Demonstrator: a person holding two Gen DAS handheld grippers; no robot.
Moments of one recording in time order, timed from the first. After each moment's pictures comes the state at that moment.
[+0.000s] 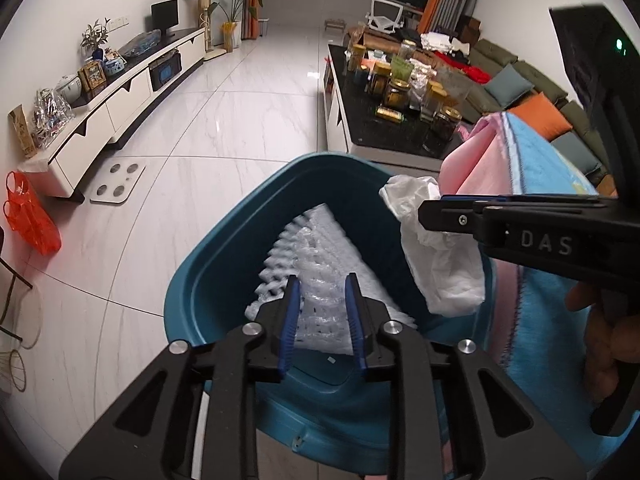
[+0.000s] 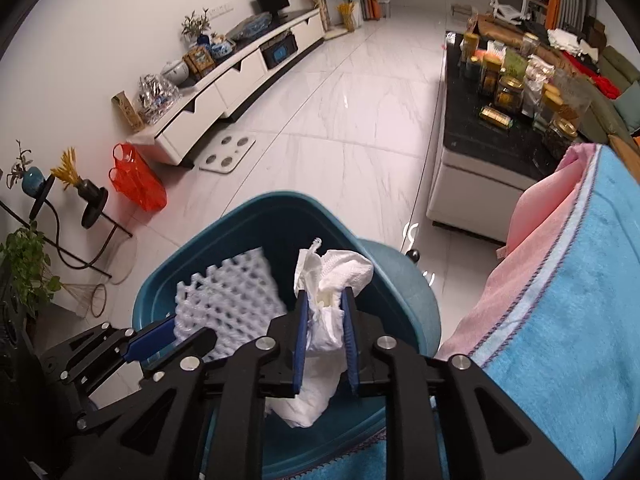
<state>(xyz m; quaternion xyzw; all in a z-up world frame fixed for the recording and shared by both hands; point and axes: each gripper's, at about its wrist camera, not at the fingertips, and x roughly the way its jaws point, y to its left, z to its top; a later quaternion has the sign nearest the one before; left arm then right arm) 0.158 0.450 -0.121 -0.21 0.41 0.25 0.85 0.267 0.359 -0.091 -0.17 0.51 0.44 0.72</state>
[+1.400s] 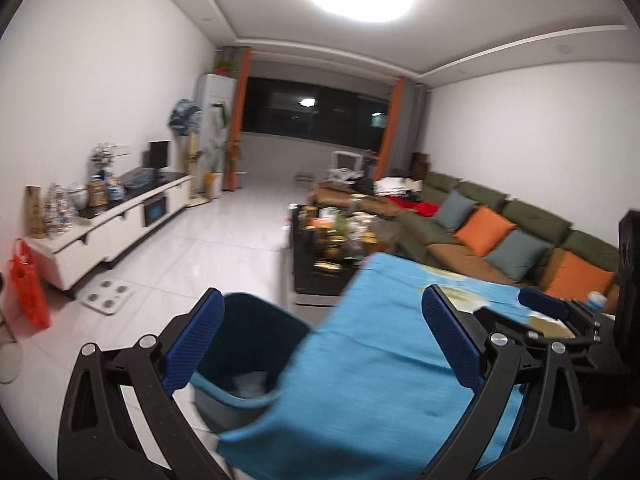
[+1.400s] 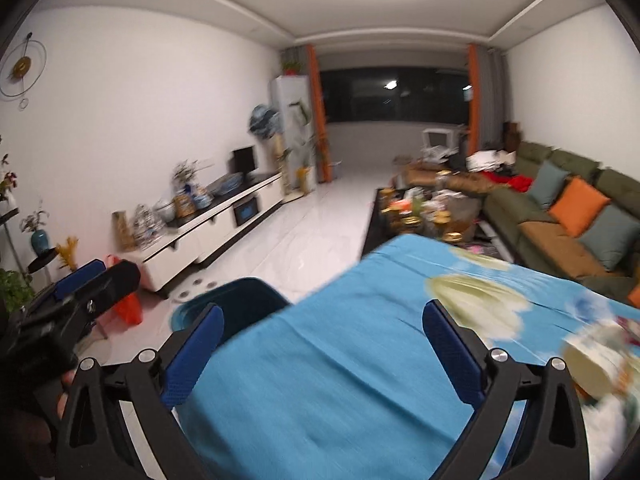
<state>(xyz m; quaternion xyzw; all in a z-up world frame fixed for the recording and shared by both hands) 0.005 0.201 0.050 -0.12 0.11 0.23 0.96 0.162 0.079 0.025 -0.05 0.22 0.39 0.89</state>
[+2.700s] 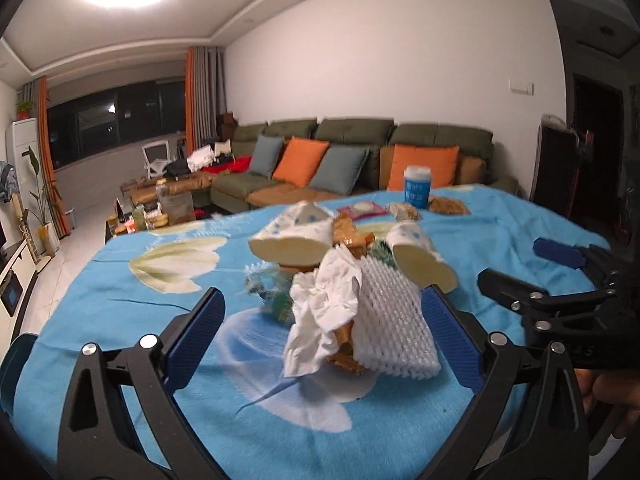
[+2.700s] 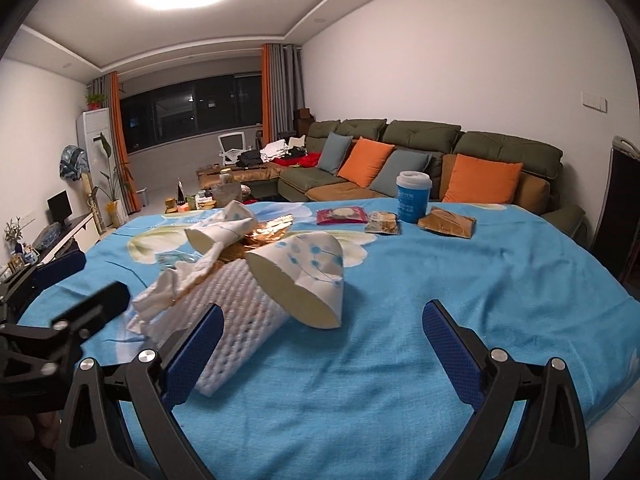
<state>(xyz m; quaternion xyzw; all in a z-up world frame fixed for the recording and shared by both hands) 0.156 -0.064 -0.008 0.03 0.21 -0.09 0.97 0.149 -0.208 -0.045 0.01 0.23 0.05 0.97</state>
